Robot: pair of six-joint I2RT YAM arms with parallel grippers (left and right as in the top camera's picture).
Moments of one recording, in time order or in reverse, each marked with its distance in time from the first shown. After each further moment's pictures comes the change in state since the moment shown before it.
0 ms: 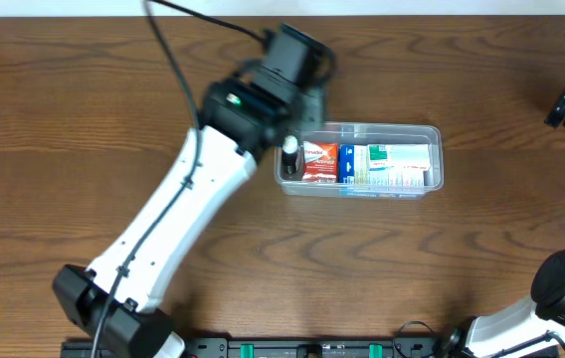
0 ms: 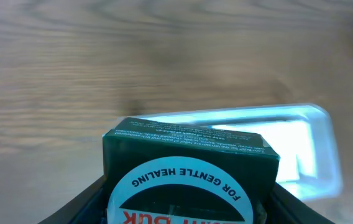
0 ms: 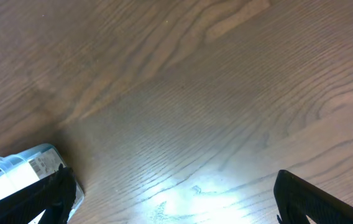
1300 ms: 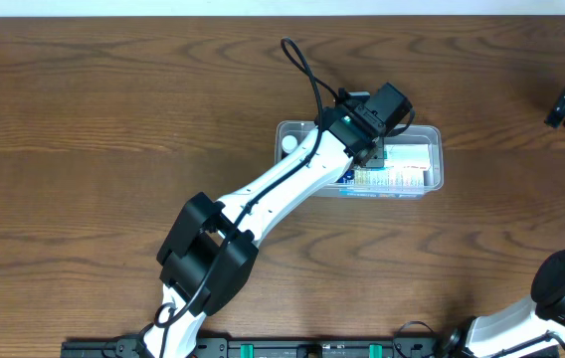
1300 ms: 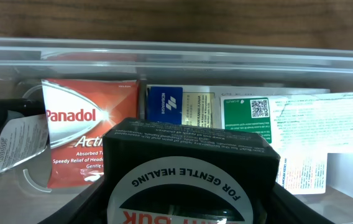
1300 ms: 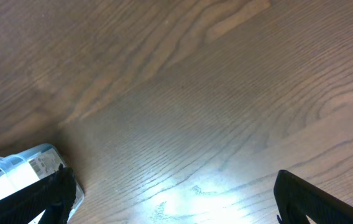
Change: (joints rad) left arm -0.162 0.374 0.001 0.110 -0.002 -0.258; right arm 0.000 0.000 0.000 0.000 0.000 0.000
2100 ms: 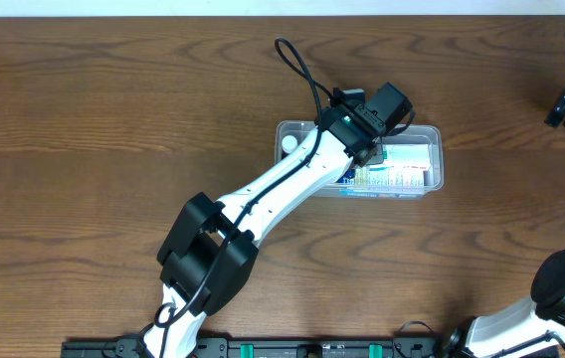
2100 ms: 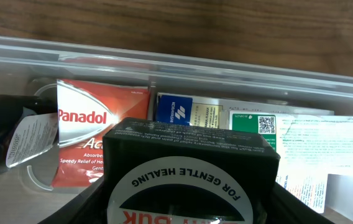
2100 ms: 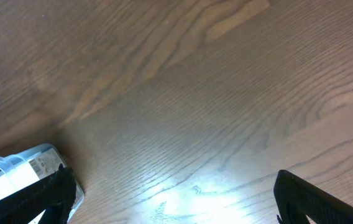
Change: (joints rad) left arm 0.000 0.001 0.000 0.003 -0.044 -0.077; right arm 0.000 0.000 0.000 0.000 0.000 0.000
